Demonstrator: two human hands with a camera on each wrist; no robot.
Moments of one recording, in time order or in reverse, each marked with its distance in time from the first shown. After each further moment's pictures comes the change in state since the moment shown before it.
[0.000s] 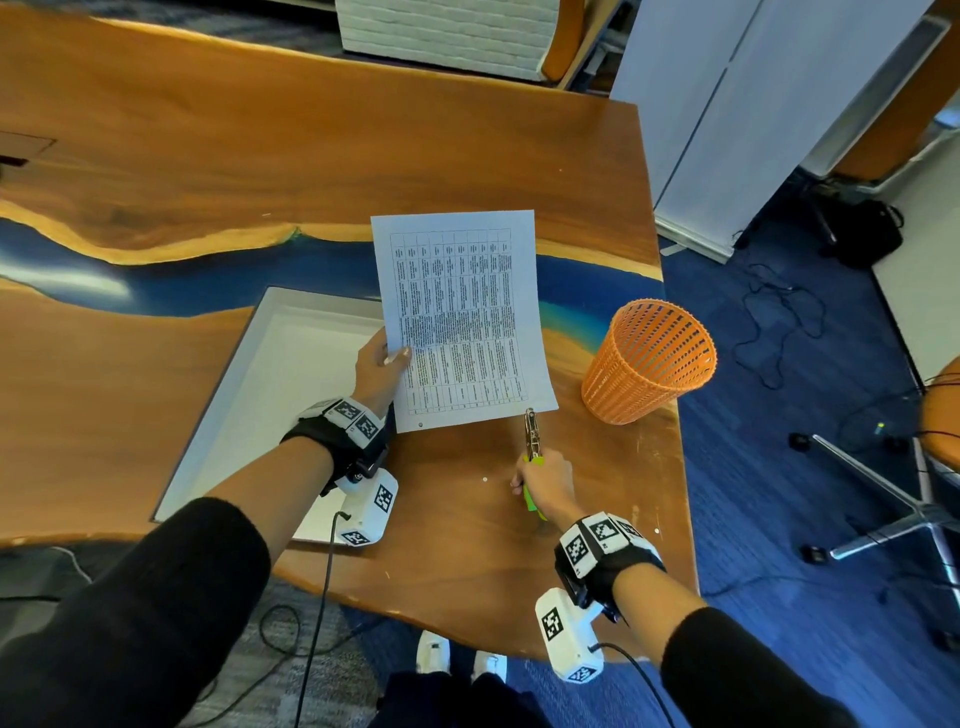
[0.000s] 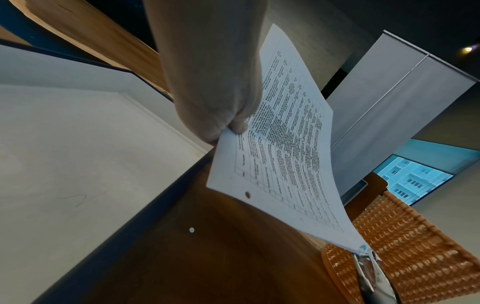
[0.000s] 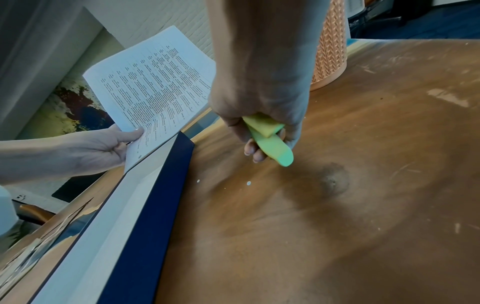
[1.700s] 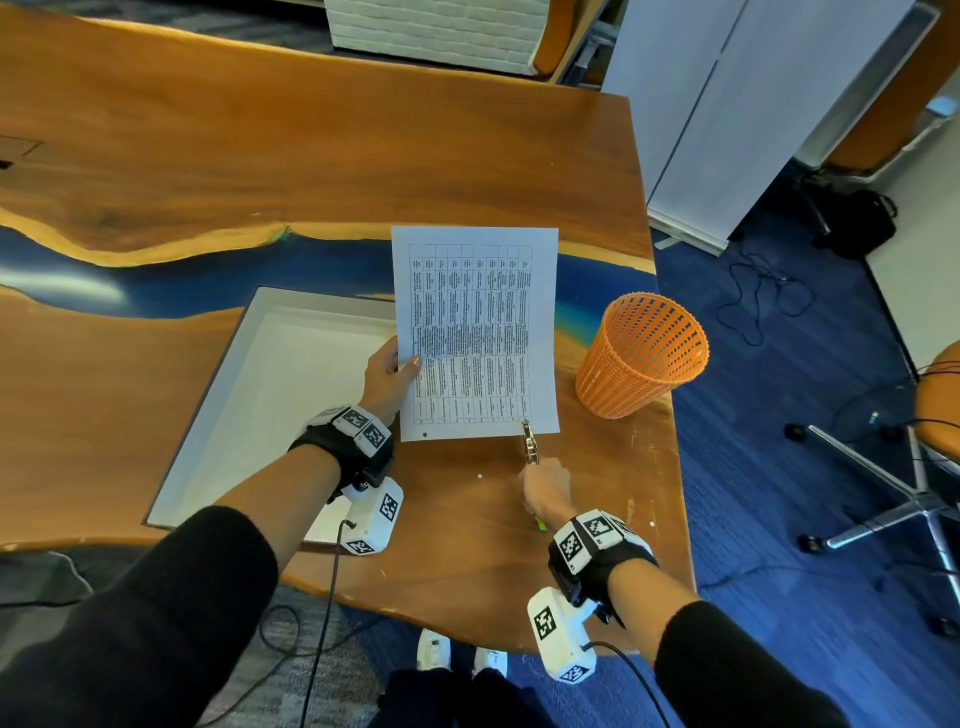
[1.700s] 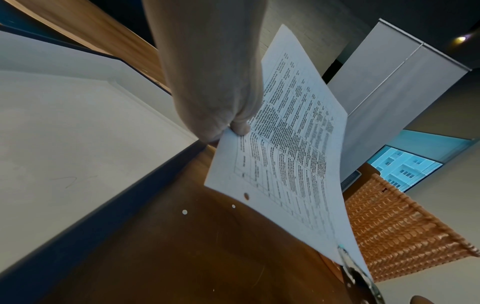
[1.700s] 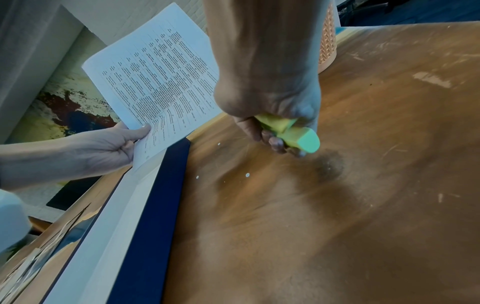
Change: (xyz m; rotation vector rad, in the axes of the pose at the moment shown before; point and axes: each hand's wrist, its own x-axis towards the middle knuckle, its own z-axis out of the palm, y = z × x) left_hand -0.012 -0.004 0.018 0.029 -0.076 -0.003; right_hand 0.007 0.013 0.004 -0.133 0.005 0.174
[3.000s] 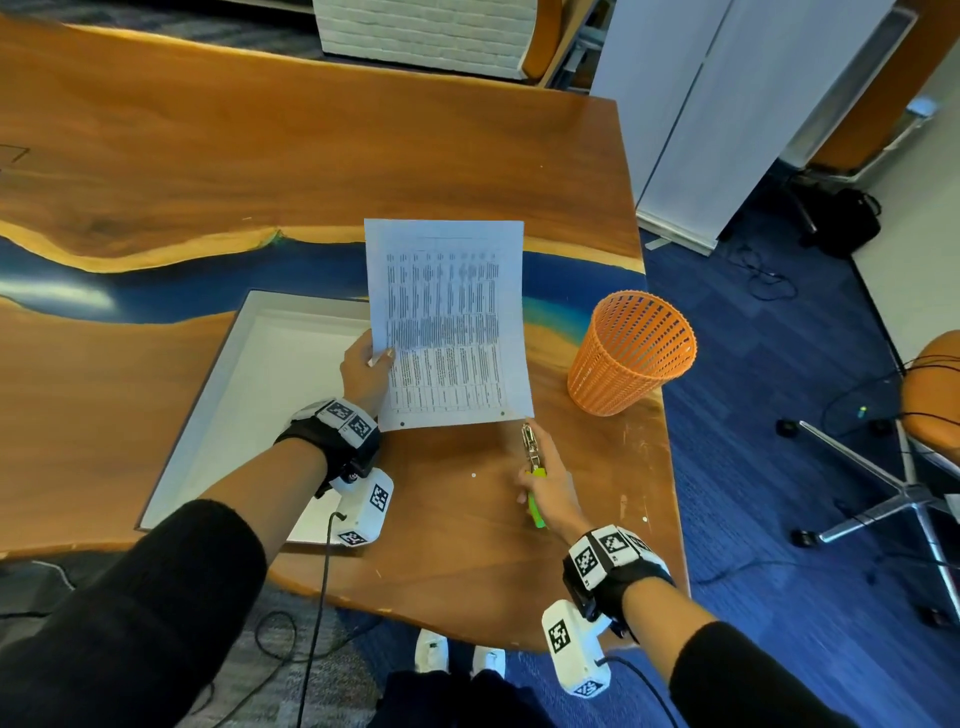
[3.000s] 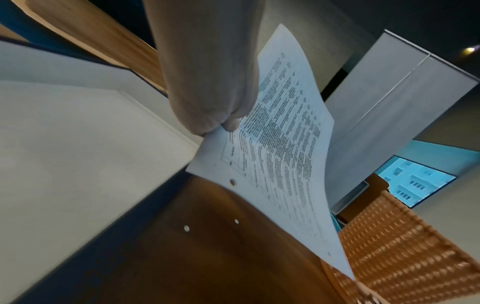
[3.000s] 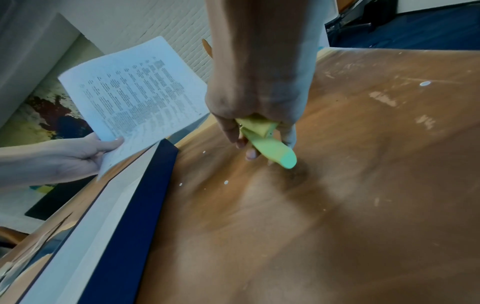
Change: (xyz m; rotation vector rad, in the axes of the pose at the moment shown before) left_hand 0.003 0.011 -0.010 0.139 0.167 0.066; right_hand -0.016 0.021 -0.019 0.311 -0.079 -0.322
